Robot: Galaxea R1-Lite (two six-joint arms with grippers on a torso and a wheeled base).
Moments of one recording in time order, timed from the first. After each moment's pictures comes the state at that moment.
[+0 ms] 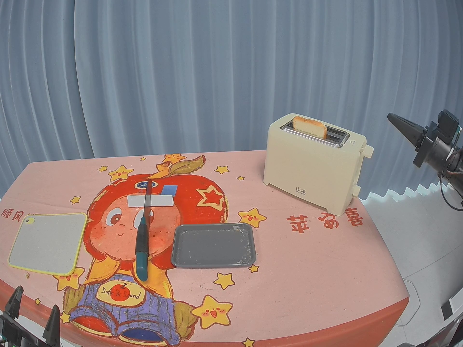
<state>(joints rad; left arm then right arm) -0.01 0.02 -0.02 0.00 0.00 0.00 0.01 1.53 -0.66 -1.04 0.63 0.08</state>
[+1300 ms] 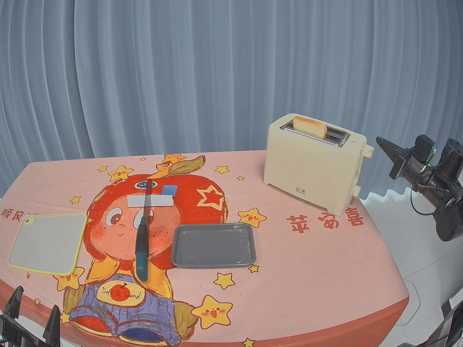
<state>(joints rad) -0.01 0.02 -0.02 0.00 0.00 0.00 -0.02 1.84 -0.61 -1.33 0.48 0.11</state>
